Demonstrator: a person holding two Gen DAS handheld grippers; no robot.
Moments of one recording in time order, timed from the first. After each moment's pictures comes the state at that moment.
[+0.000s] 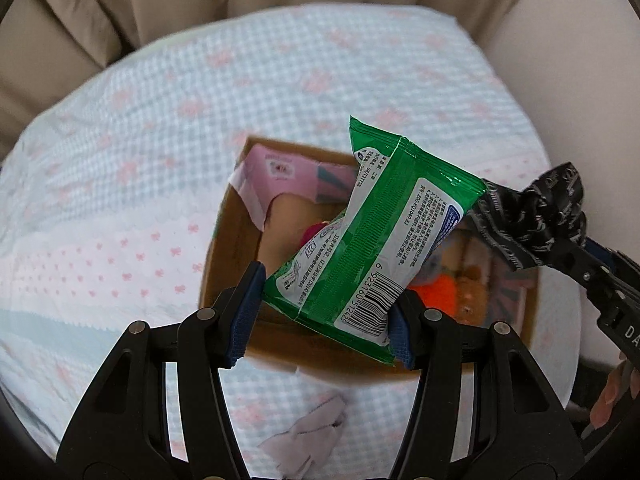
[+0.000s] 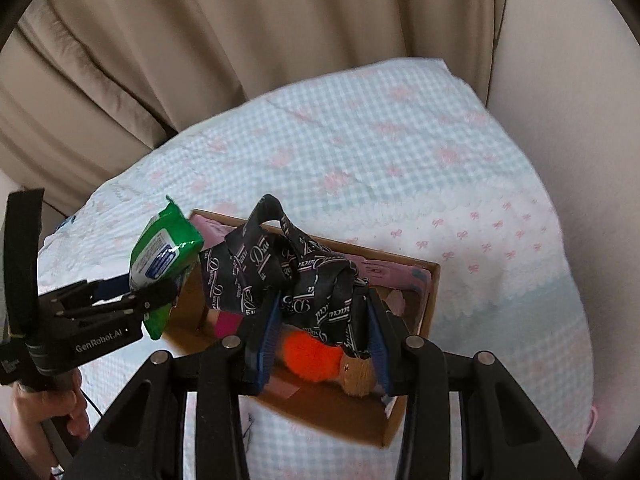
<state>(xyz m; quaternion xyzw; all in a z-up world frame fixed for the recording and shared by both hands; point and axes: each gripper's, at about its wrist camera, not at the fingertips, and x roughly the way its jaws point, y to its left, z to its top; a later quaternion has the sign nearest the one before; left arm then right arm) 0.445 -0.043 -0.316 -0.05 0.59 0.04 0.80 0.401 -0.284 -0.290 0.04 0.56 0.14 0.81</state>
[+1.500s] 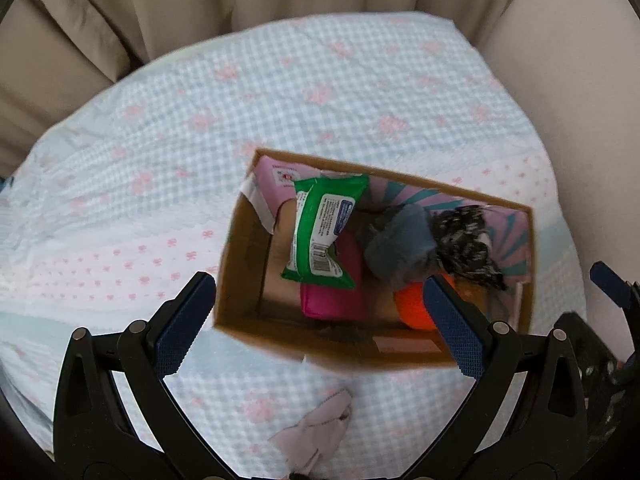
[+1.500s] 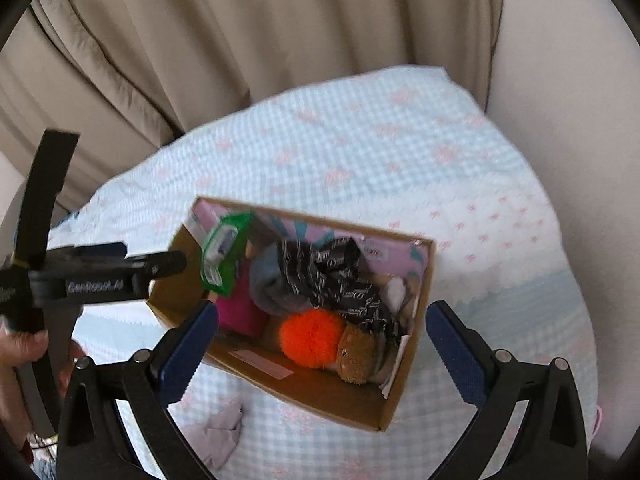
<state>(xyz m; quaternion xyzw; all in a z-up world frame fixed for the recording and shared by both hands) 0.426 -0.052 -0.274 -0.02 0.57 0.04 0.82 0.360 -0.290 -0.277 0.04 0.53 0.14 0.83</state>
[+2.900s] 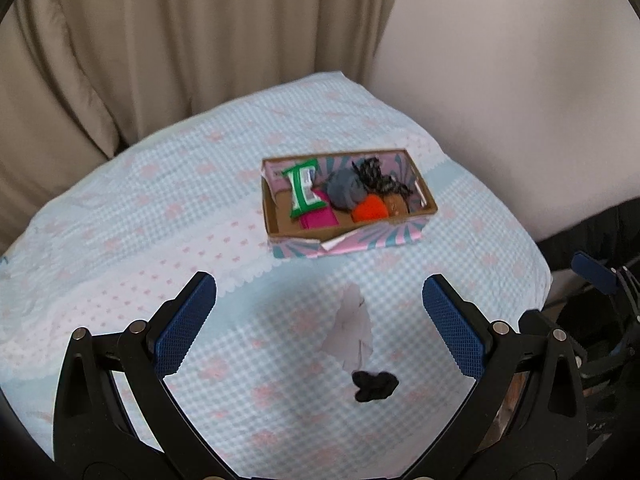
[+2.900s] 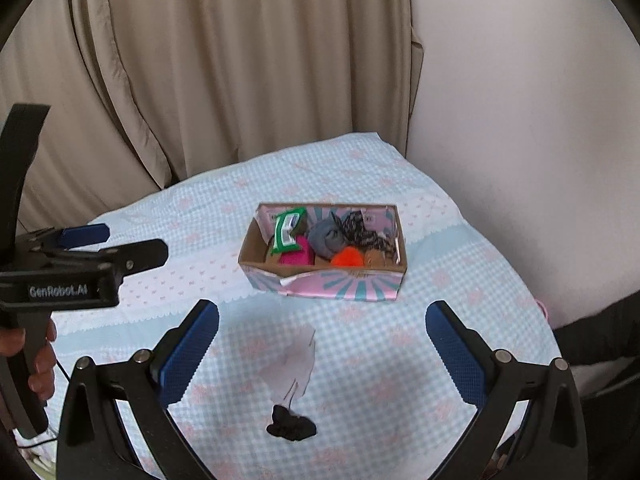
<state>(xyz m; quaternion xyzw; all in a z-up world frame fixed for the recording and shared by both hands) 0.187 0.035 -0.138 0.04 0.46 -0.14 0.87 0.090 -0.146 -0.123 0.01 0.43 -0.02 0.90</state>
